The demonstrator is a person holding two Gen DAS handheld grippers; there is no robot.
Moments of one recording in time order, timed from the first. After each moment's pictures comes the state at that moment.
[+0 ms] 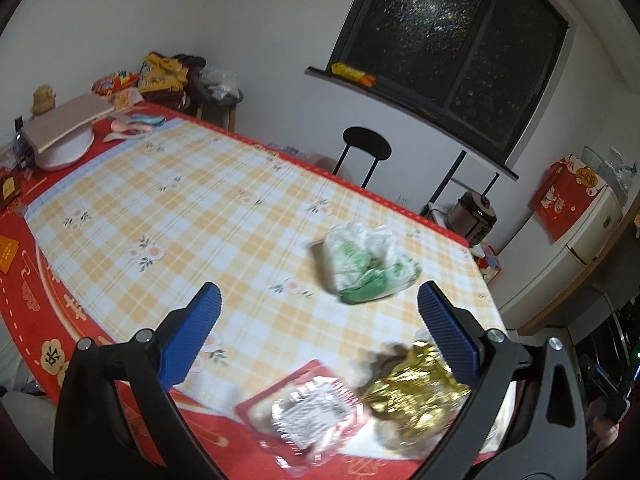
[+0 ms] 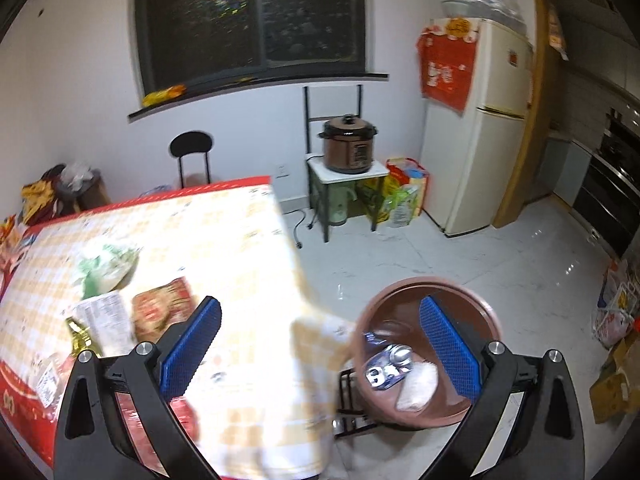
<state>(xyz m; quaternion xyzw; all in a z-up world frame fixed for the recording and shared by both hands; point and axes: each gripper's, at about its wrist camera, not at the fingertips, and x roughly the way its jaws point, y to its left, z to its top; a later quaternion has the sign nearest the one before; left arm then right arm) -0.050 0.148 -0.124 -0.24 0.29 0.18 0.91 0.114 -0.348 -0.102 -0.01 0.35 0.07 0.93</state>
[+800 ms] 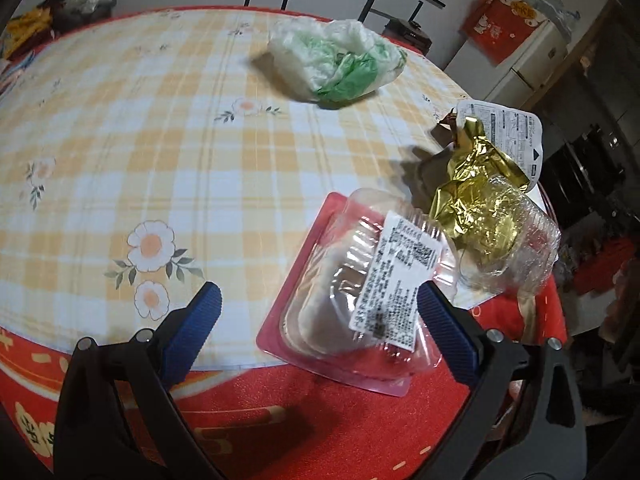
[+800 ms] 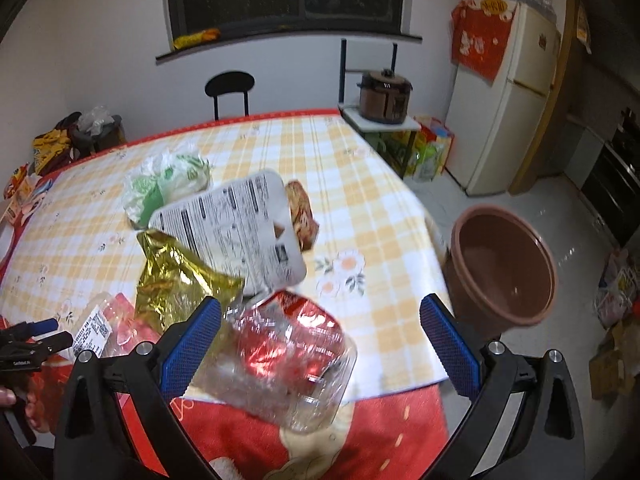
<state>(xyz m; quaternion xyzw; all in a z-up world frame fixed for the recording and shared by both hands) -0.022 0.160 -0.293 -0.15 0.50 -0.05 0.85 0.033 -0.209 -0.148 -0.02 0.43 0.06 0.90</state>
